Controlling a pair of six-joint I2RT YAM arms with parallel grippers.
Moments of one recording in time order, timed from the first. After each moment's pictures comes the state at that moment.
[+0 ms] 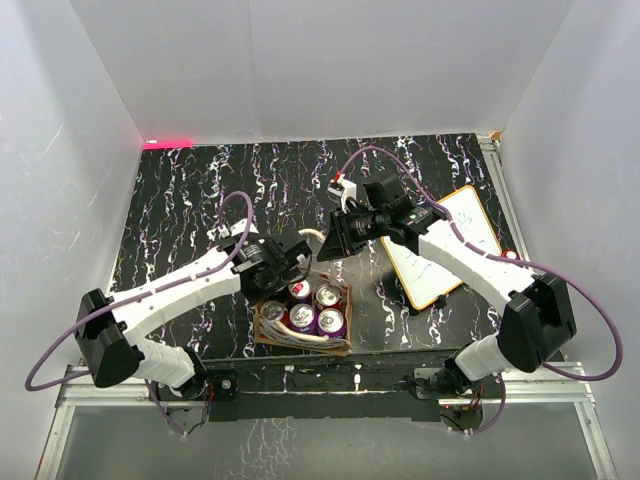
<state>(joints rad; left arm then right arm) -0.96 1.36 1.19 -1.19 -0.51 -1.51 0.59 1.45 1.17 -0.42 -0.73 0.32</state>
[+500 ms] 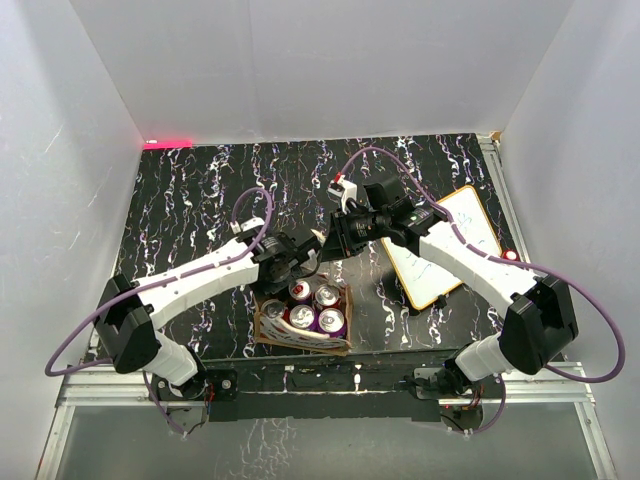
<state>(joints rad) -0.93 1.49 1.23 -1.19 -0.50 -1.47 0.59 1.44 1.17 -0.42 -0.72 0.32</state>
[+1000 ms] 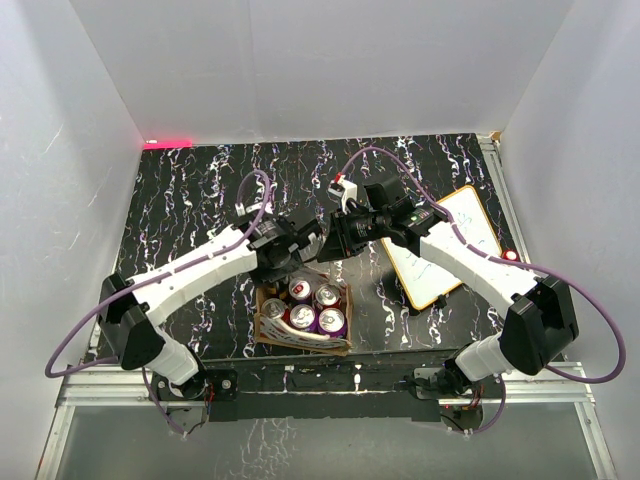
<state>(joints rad) -0.91 1.52 1.37 -1.27 -0.48 -1.32 0.60 1.43 1.17 -0.42 -0.72 0.32</state>
